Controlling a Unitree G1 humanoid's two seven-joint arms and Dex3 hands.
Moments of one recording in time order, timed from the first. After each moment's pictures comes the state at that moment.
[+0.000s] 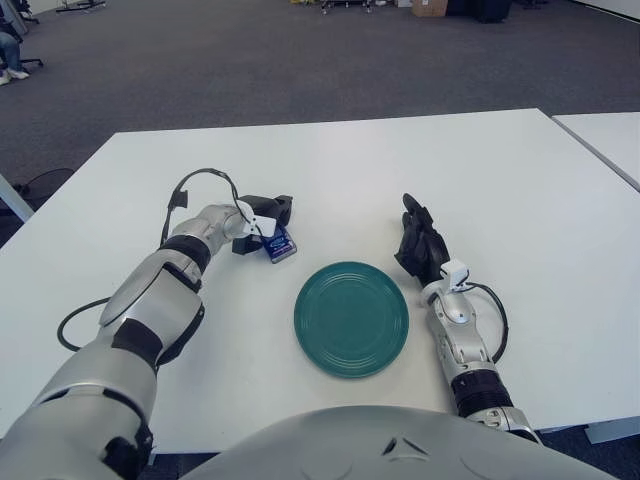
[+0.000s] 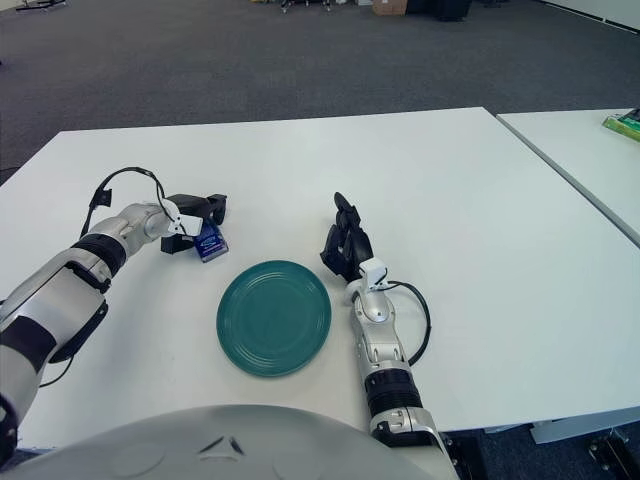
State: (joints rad) left arm -0.78 0.37 -0.65 1.23 0.66 -0.46 -0.17; right arm -0.02 0.06 0.04 0.39 0.03 -0.27 0.06
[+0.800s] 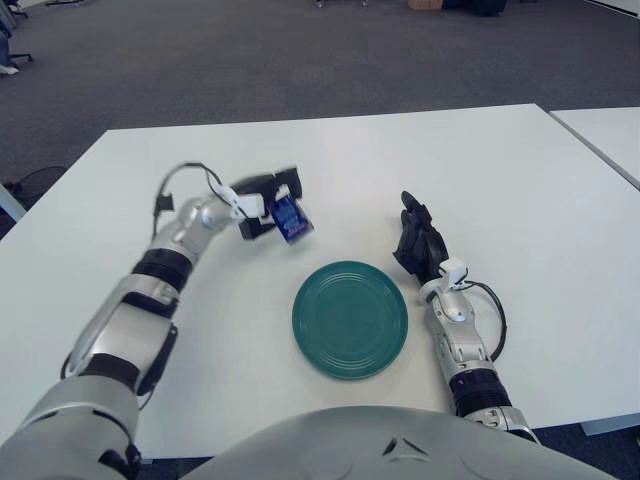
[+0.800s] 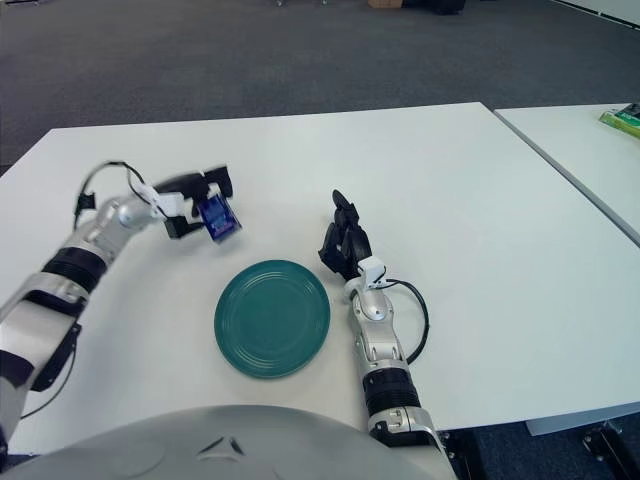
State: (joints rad) left arm -0.62 0.53 -0.26 0.65 0.33 -0.48 -0.33; right arm -0.03 0.06 0.03 0.37 0.03 -0.26 0.06
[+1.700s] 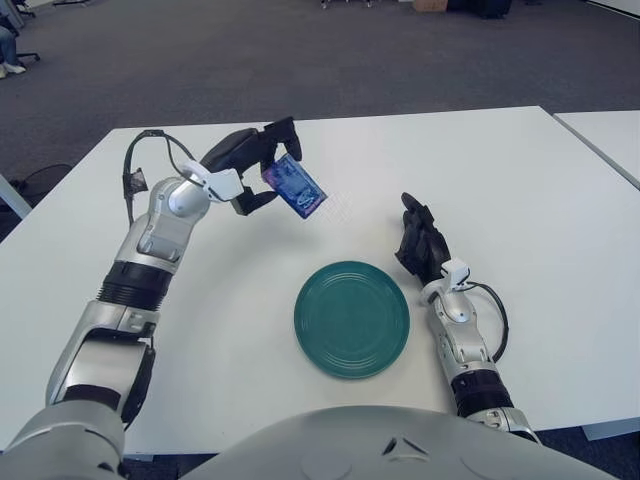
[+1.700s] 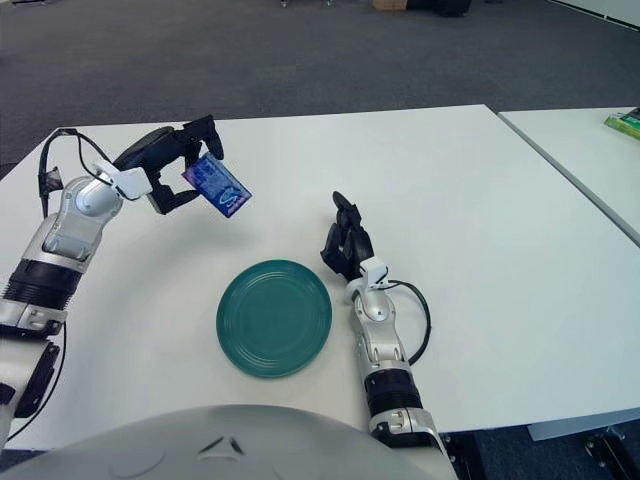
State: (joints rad) left arm -0.46 0.50 -0.18 0.18 0.29 -0.36 -0.34; right arm -0.02 0.06 0.03 0.37 0.03 -0.25 0.06
